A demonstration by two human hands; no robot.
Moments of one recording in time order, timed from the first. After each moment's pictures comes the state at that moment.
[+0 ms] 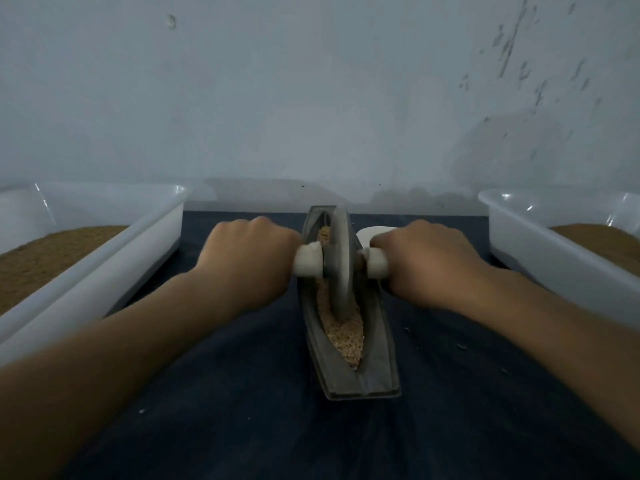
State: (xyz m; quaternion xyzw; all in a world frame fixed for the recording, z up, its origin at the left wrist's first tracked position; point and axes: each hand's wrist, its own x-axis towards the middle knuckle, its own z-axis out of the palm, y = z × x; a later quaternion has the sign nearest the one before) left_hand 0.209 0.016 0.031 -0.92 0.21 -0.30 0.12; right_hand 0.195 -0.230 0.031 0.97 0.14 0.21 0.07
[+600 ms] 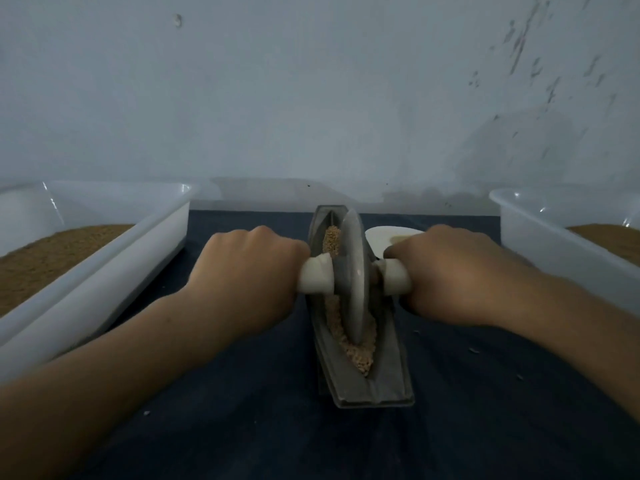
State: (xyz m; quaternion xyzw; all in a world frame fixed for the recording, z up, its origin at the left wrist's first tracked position) left_hand 0.193 0.025 0.023 -0.91 0.24 -0.33 0.11; right_hand 0.178 -0.239 0.031 0.96 0.15 0.21 0.08
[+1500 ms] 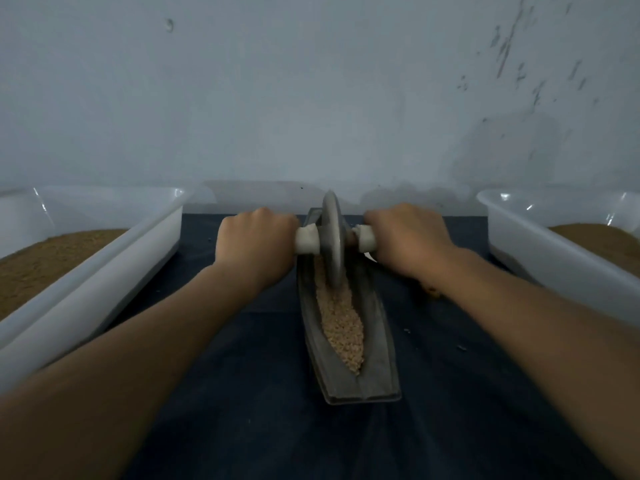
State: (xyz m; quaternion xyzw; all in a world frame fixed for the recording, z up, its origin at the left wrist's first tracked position) left_hand 0.235 -0.002 0.033 -0.95 0.12 -0.27 0.08; right_hand 0.235 -0.216 0.042 0.98 0.09 0.18 0.07
